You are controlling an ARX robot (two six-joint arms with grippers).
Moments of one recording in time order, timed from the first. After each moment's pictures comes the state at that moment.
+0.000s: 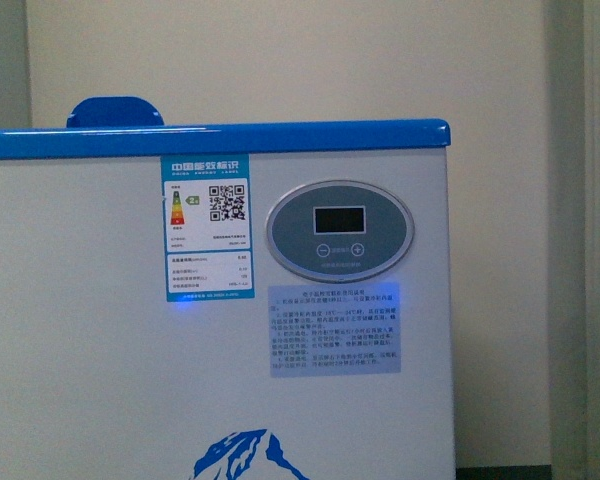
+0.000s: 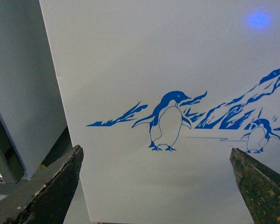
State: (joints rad) left arm 0.00 0.00 0.01 0.00 0.00 0.00; right arm 0.00 0.00 0.02 0.00 0.00 0.00
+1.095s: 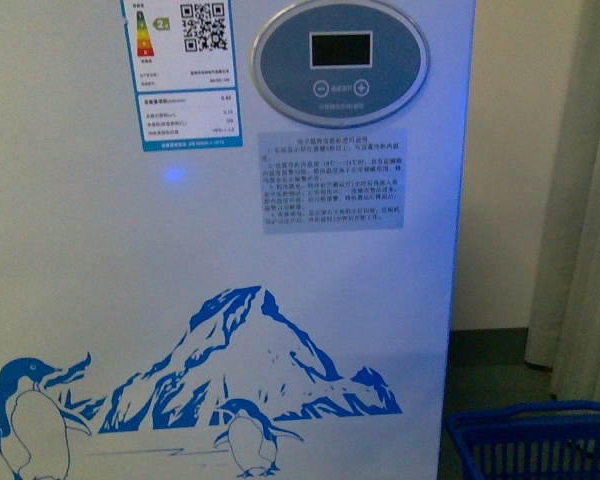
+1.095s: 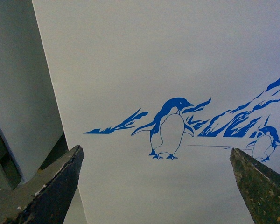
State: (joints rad) left arm 0.00 0.00 0.01 0.00 0.00 0.00; right arm -0.32 2.09 0.81 0.33 -0.21 -0.50
